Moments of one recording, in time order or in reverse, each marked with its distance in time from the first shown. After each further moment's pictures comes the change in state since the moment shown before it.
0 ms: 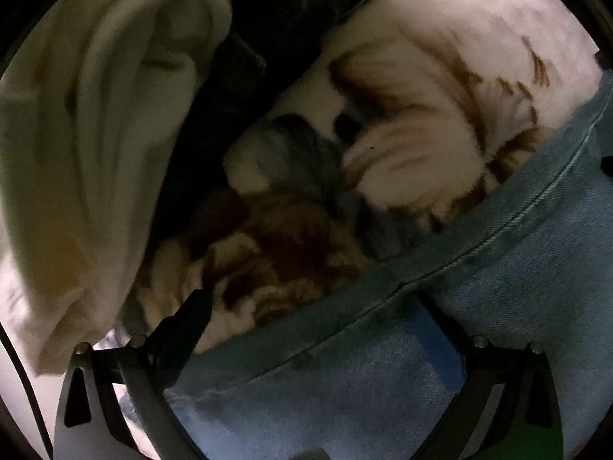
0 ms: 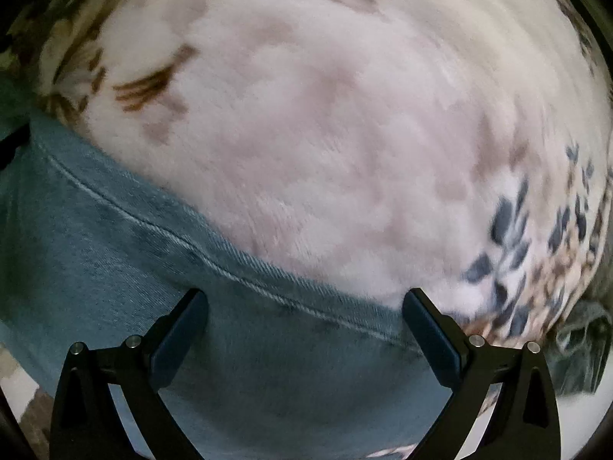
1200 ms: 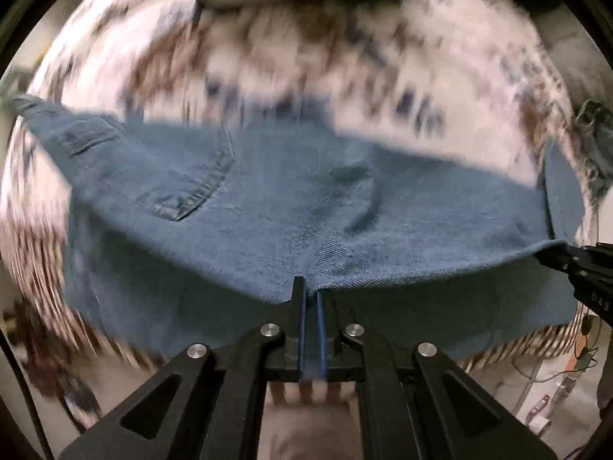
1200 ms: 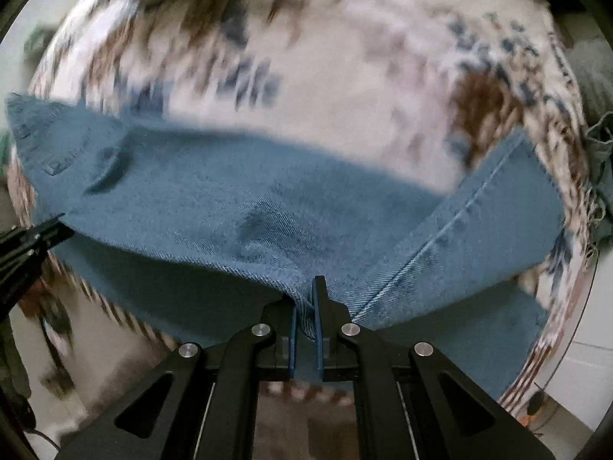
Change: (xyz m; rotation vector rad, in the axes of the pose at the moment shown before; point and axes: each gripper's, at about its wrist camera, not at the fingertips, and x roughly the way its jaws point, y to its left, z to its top) left arm -0.130 -0.122 -0.277 -0.710 0.015 -0.284; right arm -0.061 0.125 -0.262 0.198 -0.228 0.192
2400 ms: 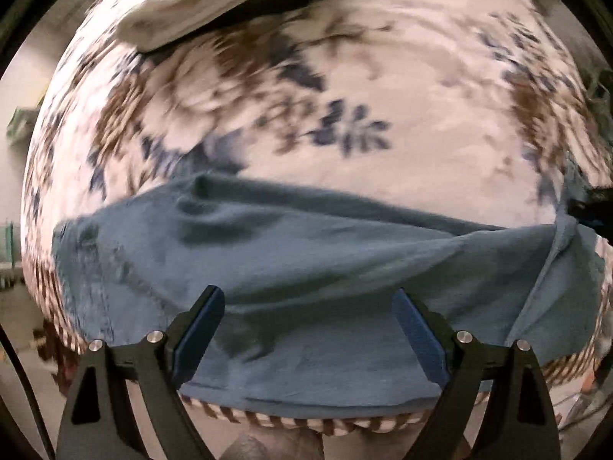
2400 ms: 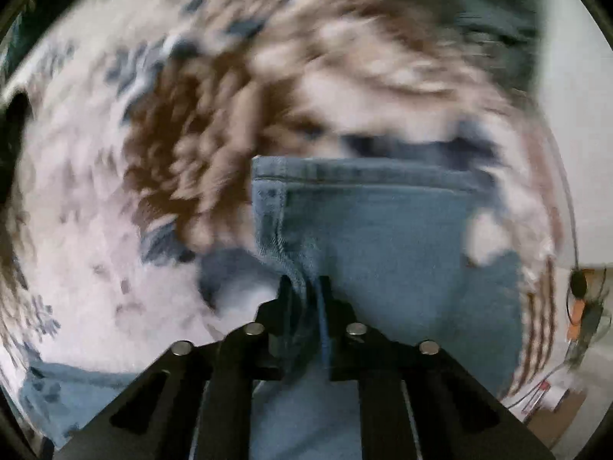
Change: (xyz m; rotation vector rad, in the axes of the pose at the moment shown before) left arm 0.007 -0.122 0.081 0.116 -0.046 0.129; right arm 0.006 -0.208 -0.063 0.823 -0.137 -0.111
